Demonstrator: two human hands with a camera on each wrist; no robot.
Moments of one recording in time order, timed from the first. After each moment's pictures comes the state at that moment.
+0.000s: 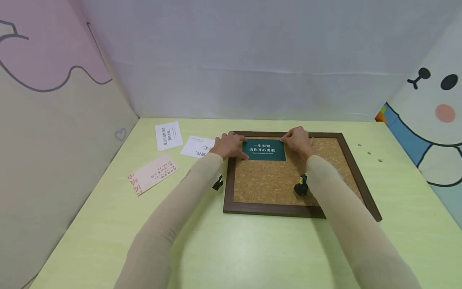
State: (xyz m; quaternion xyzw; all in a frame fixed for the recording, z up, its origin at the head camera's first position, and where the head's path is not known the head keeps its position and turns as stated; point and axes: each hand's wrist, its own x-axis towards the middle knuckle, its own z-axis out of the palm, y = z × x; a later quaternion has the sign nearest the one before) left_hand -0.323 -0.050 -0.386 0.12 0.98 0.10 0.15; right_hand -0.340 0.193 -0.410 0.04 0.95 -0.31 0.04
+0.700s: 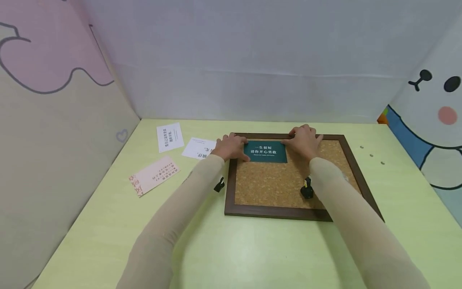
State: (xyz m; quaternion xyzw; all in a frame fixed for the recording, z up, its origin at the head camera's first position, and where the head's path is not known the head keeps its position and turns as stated) left_hand -0.324 -0.053 -0.389 0.13 0.98 0.10 0.14; right_hand -0.331 0.196 -0.406 0.04 0.98 -0.22 -0.01
